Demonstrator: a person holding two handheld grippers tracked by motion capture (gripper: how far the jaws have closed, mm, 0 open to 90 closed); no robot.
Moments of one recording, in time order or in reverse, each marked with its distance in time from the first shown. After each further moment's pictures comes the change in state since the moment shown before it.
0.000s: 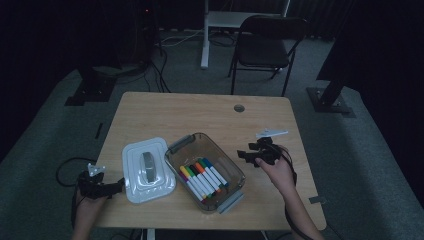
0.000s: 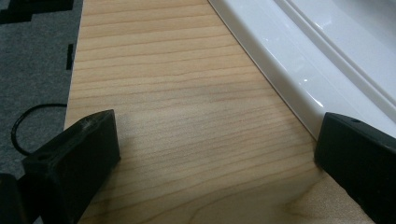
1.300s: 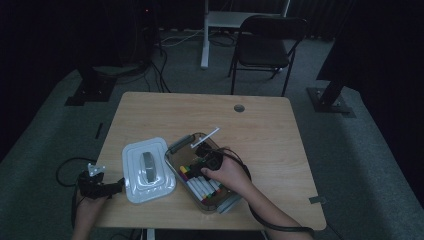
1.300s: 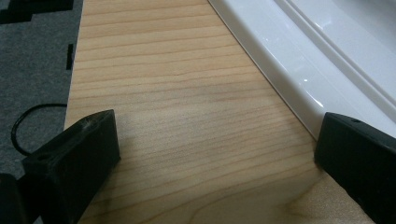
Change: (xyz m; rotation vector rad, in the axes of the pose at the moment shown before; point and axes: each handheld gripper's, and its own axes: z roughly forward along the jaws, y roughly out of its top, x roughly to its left) left arm 0.000 0.000 0.000 -0.001 0.001 0.000; right arm 0.145 0.055 0.063 0.354 0.346 -0.131
